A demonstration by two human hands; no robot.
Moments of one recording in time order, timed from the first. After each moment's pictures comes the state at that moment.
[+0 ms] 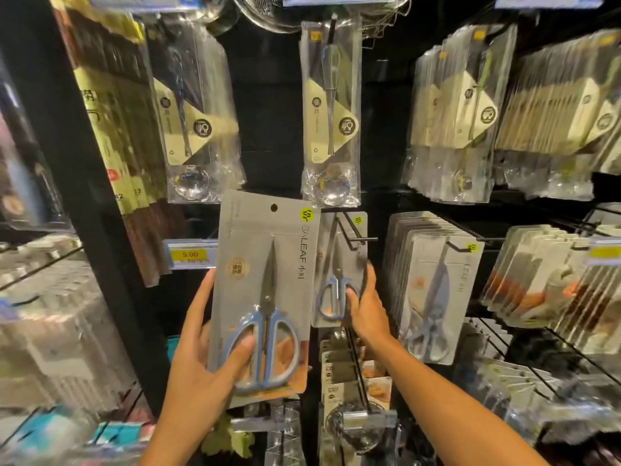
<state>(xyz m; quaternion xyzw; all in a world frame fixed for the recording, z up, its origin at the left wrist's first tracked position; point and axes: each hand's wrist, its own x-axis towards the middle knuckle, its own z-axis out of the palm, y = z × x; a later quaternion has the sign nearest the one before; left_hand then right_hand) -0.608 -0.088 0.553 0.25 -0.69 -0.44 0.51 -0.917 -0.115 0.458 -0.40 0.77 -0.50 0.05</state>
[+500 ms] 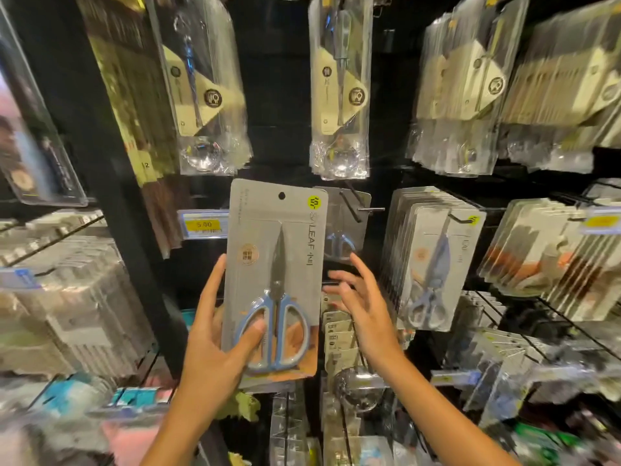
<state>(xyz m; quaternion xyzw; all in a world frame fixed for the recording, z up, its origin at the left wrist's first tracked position) -0.591 -0.081 0.532 0.23 -0.70 -0.46 0.50 -0.813 -0.026 0.493 -0.44 0.55 -0.68 0.21</state>
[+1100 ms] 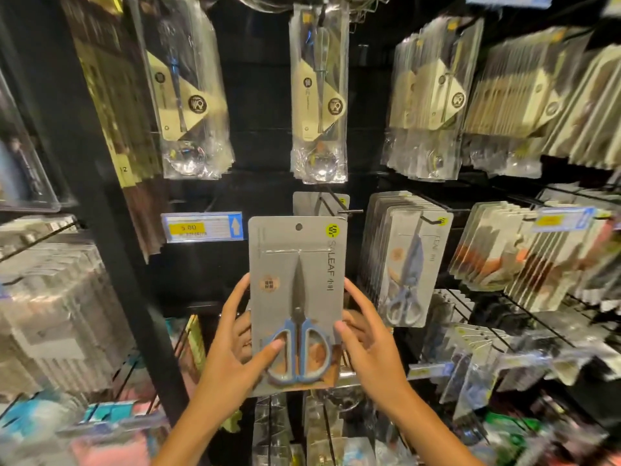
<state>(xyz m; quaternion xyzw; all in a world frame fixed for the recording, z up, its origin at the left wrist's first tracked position) -0.611 -0.091 0.496 0.19 -0.73 -0.52 0.41 -0.789 0.039 0.495 -0.46 0.61 -0.63 0.16</state>
